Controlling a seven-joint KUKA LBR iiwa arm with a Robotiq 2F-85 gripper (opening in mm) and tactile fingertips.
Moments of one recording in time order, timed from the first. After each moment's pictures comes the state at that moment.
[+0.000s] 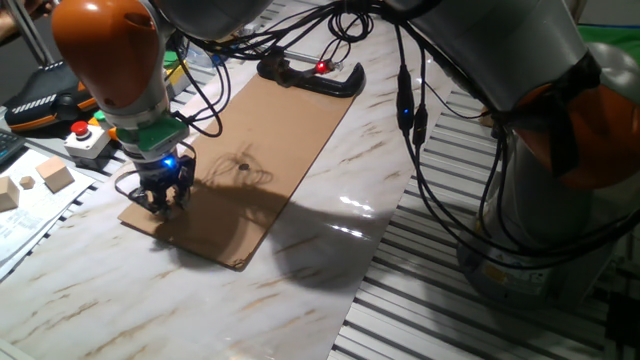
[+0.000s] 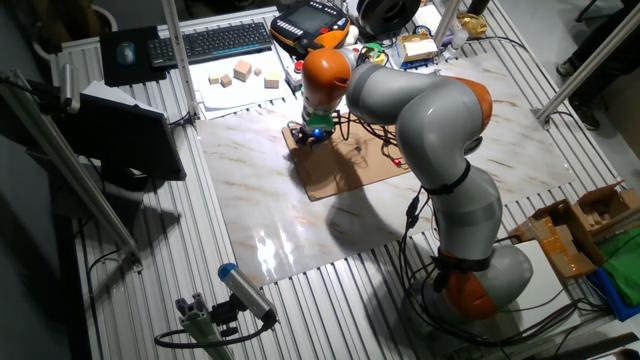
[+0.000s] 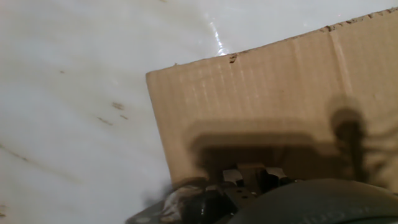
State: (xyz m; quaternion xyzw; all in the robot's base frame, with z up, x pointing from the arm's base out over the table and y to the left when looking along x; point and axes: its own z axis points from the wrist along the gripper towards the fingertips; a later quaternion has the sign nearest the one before) arm 0.628 0.197 0.040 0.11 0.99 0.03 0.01
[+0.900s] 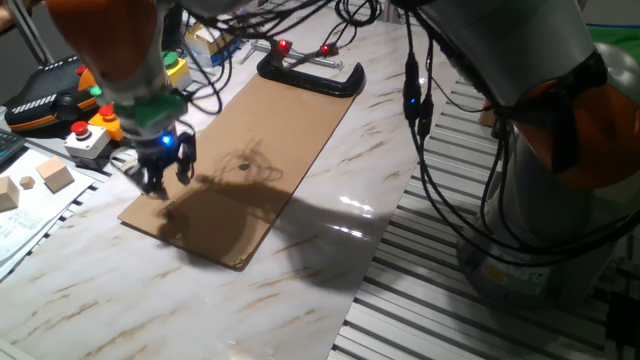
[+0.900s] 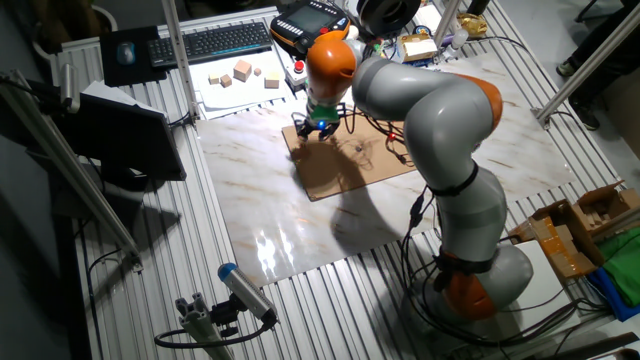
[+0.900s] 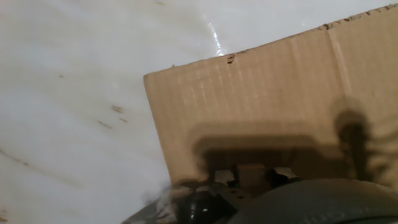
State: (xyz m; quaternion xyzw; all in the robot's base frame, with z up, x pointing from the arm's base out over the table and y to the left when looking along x) arm 0.627 0.174 0.093 0.11 0.99 0.01 0.02
